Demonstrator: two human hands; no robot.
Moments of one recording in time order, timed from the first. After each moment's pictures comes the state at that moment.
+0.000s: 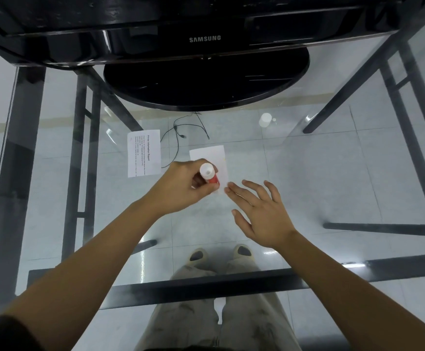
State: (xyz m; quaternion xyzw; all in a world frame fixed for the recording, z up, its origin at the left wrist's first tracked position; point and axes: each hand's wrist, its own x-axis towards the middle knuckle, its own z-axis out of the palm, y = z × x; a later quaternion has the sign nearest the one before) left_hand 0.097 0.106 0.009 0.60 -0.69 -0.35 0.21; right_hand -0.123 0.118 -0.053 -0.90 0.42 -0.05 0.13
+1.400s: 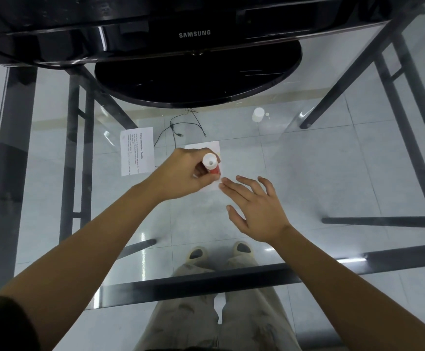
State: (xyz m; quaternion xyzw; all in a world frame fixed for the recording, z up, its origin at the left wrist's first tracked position) left_hand 0.088 0.086 0.011 0.55 -0.74 -0.34 0.19; right_hand -0.124 0.117 -0.058 -0.89 0.43 -0.05 0.14
